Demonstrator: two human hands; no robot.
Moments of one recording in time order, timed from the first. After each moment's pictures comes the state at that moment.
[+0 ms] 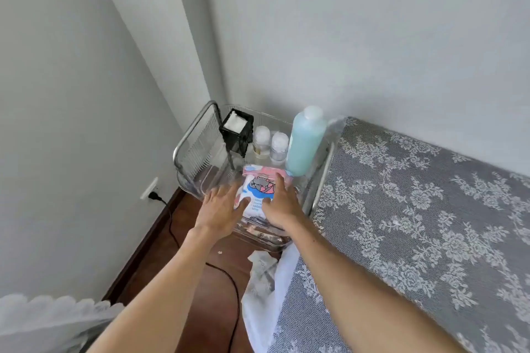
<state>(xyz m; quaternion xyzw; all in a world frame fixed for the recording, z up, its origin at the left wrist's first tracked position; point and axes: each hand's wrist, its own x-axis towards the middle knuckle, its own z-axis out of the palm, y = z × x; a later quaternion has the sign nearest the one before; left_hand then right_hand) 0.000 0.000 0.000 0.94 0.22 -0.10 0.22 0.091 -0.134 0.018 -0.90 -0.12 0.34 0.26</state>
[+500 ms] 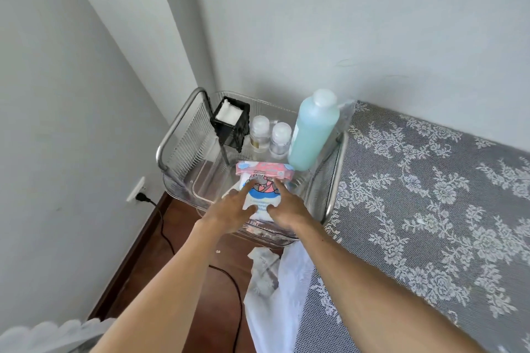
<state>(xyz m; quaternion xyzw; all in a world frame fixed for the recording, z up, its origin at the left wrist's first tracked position) 0.041 0.020 -0.050 0.91 0.16 -0.25 0.28 0.115 -0.126 -0.049 -0.88 -0.08 0.39 0.25</state>
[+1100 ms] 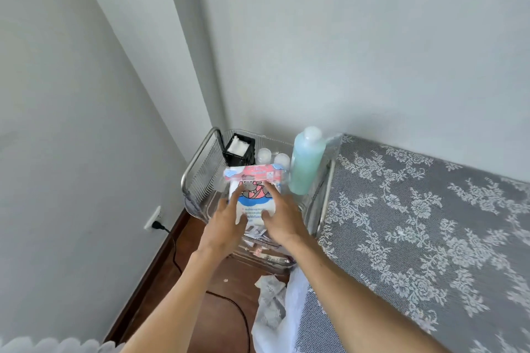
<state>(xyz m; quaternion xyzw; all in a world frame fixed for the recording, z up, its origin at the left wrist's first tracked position) -0.005 0.006 0.034 0.92 0.23 -0.02 0.31 0.081 -0.120 0.025 -0.90 -0.19 0.19 0.34</state>
